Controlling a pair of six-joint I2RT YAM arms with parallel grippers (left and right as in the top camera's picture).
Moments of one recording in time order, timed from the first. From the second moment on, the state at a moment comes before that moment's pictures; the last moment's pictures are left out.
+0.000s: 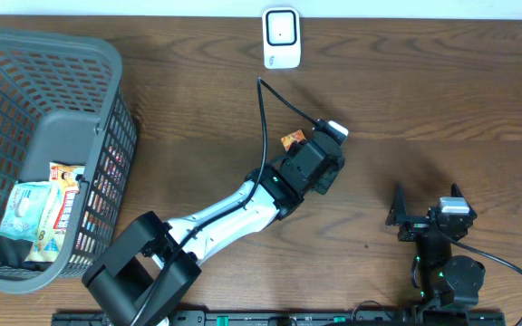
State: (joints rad) left arm -0.86 1.77 1.09 -0.06 -0.15 -0.20; right arm -0.06 0.01 0.01 -0.07 -0.03 -0.01
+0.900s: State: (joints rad) left arm -0.86 1.33 1.09 -0.18 -0.35 -0.16; right arm -0.06 0.01 0.01 -0.07 -0.03 -0.01
